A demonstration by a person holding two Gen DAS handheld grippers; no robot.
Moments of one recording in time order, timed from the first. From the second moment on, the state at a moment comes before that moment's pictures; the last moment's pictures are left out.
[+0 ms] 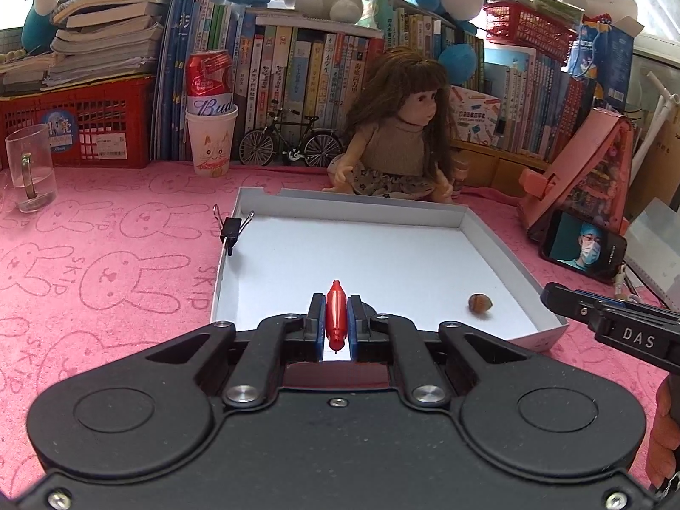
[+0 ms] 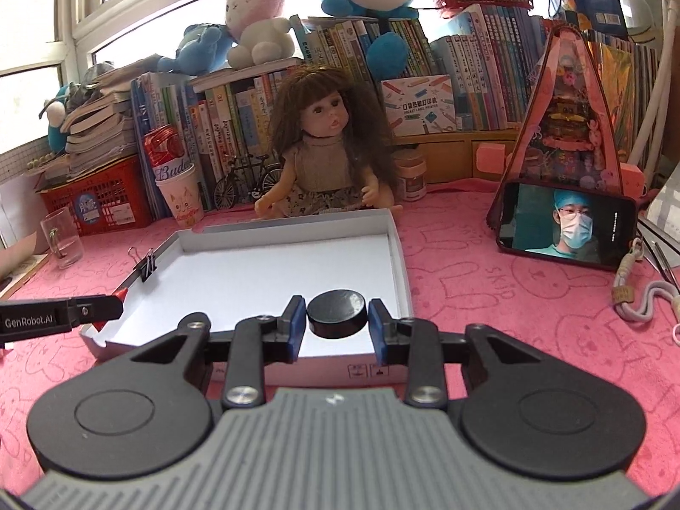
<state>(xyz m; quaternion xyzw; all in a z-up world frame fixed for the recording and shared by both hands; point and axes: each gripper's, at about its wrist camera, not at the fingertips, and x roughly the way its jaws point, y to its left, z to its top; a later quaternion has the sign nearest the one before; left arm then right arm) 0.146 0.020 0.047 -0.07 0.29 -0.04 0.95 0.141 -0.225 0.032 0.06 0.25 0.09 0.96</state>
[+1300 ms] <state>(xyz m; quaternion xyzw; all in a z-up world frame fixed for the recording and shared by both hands) 0.207 0.021 0.008 -0.07 0.34 -0.02 0.94 0.204 -0.211 0.000 0.02 0.31 0.07 0.95</state>
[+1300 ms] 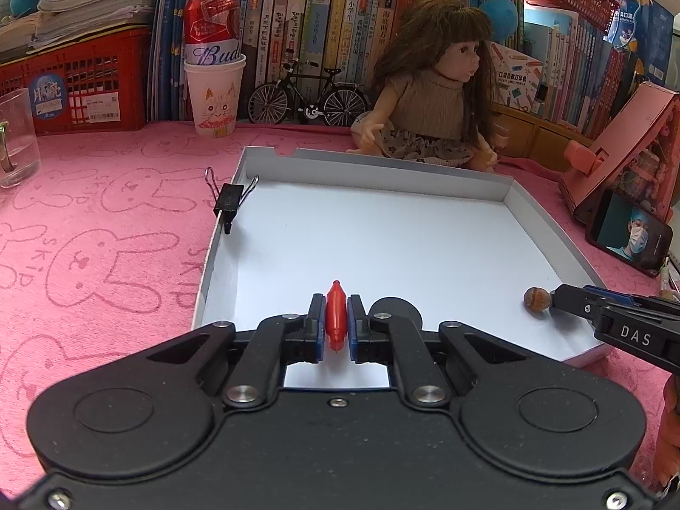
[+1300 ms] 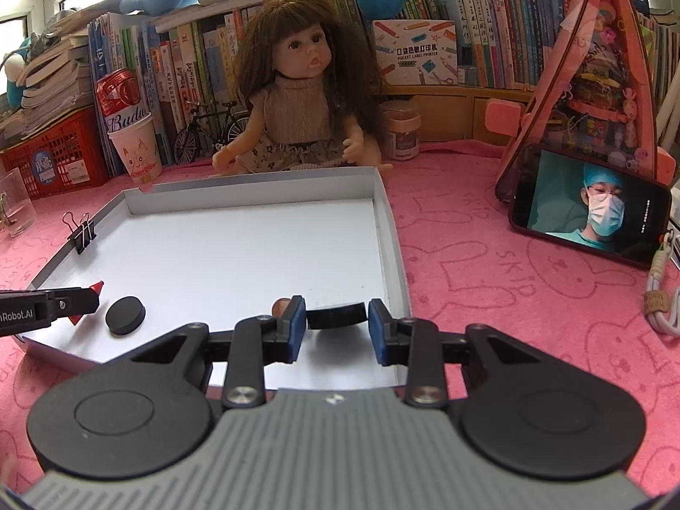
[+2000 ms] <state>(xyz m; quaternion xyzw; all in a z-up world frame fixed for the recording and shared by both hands) 0.194 0.018 0.021 -0.07 0.32 -0.04 0.94 0.194 -0.209 0.010 0.03 0.30 0.08 0.95</state>
